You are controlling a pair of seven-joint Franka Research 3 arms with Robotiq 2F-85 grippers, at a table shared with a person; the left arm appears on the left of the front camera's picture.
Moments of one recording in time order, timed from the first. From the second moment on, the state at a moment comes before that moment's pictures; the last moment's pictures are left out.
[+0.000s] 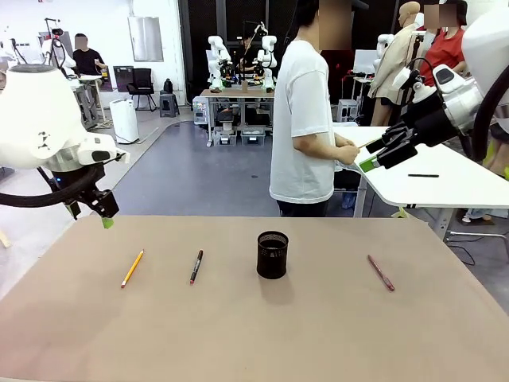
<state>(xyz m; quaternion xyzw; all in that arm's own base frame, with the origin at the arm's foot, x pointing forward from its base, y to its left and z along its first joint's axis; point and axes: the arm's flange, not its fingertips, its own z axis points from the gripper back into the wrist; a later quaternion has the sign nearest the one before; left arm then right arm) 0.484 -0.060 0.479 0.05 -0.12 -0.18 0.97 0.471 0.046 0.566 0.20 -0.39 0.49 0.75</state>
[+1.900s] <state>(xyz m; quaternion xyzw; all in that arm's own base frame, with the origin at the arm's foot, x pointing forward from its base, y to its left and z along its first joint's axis) 0.573 -0.089 0.341 0.01 -0.08 -0.12 0.99 0.471 0.046 0.566 0.20 -0.39 0.49 0.75</state>
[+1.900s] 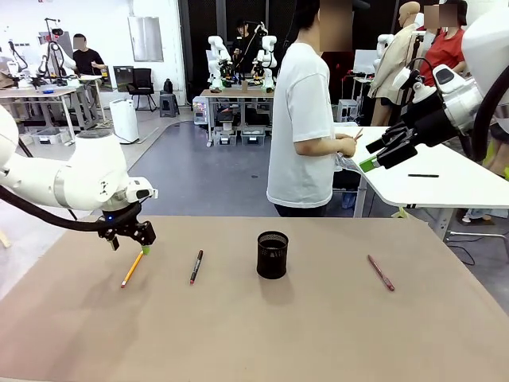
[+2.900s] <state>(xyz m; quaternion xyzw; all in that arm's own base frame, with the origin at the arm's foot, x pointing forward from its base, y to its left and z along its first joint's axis) 0.599 -0.094 0.300 0.02 -0.05 -0.10 0.99 0.471 0.046 0.566 0.20 -0.39 0.49 0.75</state>
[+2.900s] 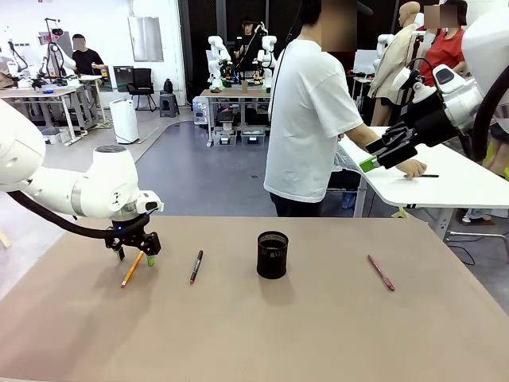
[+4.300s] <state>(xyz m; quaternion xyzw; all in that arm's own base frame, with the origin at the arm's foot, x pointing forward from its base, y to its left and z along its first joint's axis) 0.595 -0.092 0.318 -0.05 -0.04 -0.08 0.99 0.471 0.046 0.566 0.20 -0.39 0.49 0.75</state>
